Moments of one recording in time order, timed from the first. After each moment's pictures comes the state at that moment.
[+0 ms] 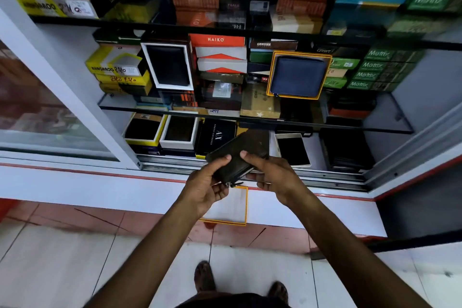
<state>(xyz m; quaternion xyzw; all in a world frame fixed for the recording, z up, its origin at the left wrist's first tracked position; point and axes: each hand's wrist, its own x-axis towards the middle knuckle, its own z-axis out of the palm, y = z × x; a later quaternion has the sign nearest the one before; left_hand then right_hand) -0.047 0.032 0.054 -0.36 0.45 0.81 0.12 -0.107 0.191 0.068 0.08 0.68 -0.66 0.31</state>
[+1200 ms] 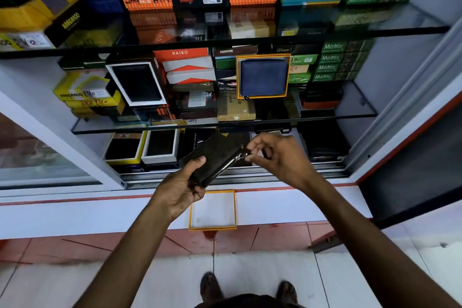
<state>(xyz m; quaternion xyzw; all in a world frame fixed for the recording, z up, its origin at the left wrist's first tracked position) -0.053 0.025 0.076 -0.33 0.45 0.82 0.13 -0.127 0.257 0.093 -0.29 0.87 -0.39 0.01</state>
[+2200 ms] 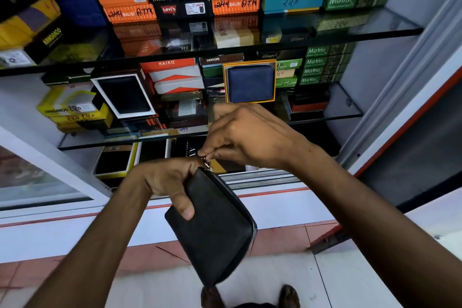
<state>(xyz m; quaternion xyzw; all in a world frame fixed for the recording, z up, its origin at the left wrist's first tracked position) -0.094 0.006 0.141 0.22 0.63 0.55 0.49 -0.124 0.221 0.205 -0.55 0.81 -0.17 -0.08</state>
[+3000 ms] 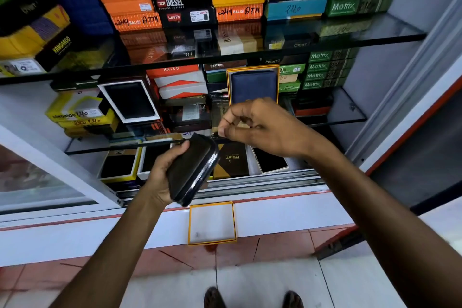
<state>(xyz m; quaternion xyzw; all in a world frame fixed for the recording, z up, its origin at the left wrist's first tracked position) -0.089 0.010 0.109 -0.09 0.43 0.87 0.21 -0.132 0.234 0.213 -0.37 0.84 -0.40 0.06</state>
